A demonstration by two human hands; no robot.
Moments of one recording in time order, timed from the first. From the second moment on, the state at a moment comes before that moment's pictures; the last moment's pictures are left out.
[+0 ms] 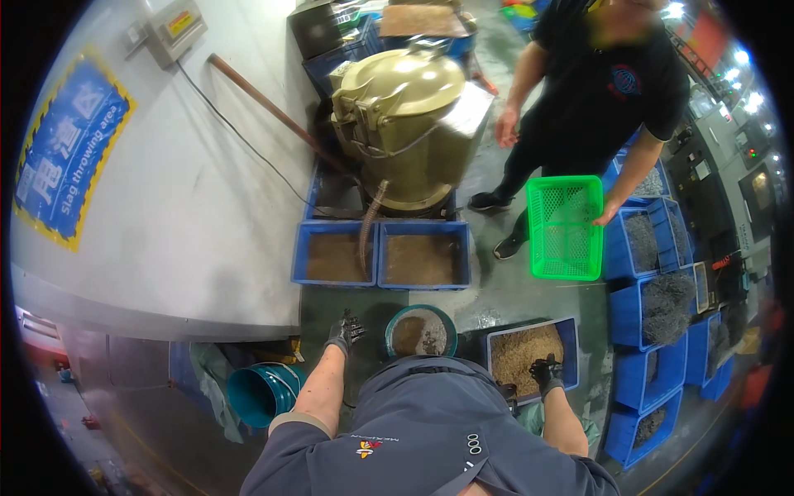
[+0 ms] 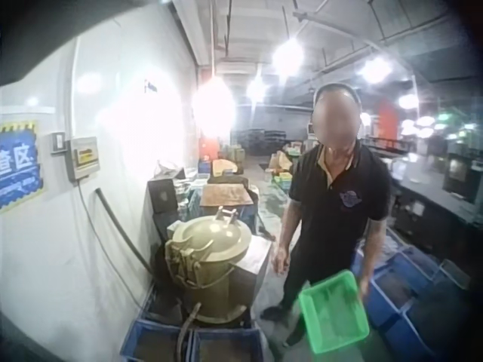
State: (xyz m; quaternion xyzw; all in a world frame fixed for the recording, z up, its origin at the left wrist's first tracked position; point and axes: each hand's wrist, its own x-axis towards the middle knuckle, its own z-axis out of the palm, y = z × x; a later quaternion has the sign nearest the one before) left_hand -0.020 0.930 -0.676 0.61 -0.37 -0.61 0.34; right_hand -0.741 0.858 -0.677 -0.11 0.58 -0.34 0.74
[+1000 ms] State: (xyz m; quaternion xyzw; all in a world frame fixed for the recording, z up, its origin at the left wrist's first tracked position) left_hand -0.068 0.874 -0.666 0.42 -0.81 -0.09 -0.40; right_hand -0.733 0.860 -0.664 -0.11 -0.21 -0.38 0.89
